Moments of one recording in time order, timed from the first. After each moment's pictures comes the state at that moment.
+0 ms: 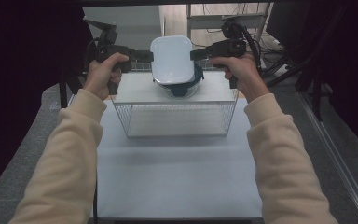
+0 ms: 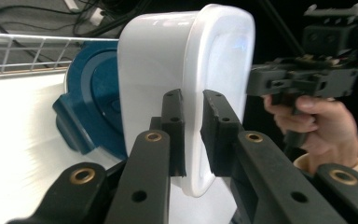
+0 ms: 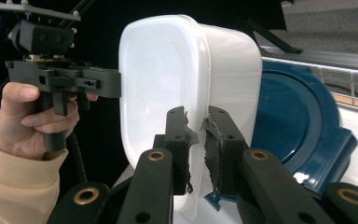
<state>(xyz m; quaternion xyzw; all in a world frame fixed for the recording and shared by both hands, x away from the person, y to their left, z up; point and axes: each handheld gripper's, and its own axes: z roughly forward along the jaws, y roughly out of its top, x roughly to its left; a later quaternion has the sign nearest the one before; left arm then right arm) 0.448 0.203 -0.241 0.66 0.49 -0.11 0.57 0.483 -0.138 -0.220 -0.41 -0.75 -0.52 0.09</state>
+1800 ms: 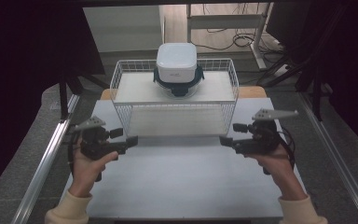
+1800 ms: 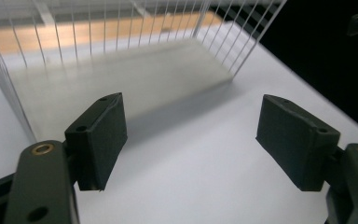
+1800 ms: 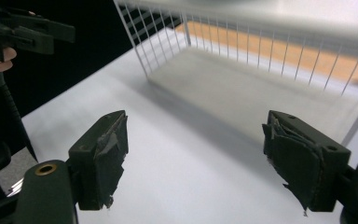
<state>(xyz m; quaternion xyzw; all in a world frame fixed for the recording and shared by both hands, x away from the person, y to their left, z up) 0.265 0.217 -0.406 0.73 0.47 0.10 0.48 0.308 -0.231 -0.365 -0.35 -0.80 -0.49 -0.08</state>
